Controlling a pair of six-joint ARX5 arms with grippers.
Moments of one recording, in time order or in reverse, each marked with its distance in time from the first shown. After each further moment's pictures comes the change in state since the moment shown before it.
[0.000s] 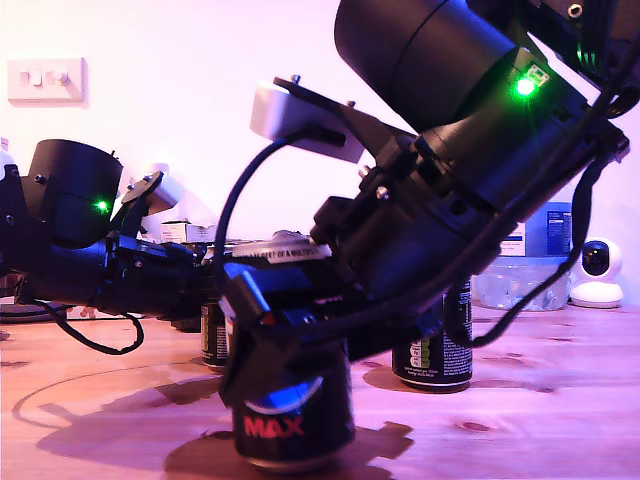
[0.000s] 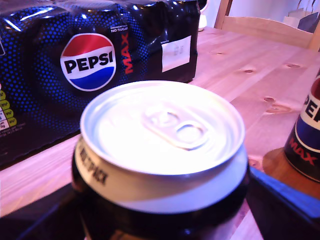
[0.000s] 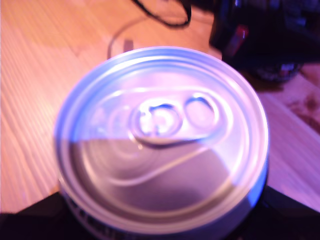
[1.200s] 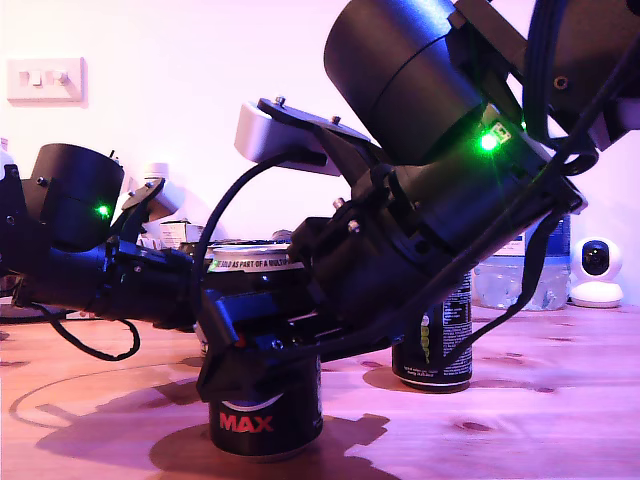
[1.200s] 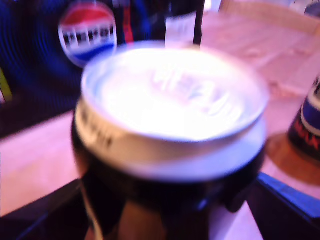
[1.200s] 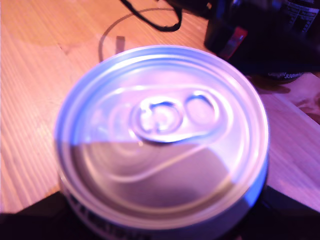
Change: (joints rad) left arm 0.001 0.000 0.000 -0.107 -0.009 0.000; right arm -0.008 0.107 -0.001 0.115 0.000 0.003
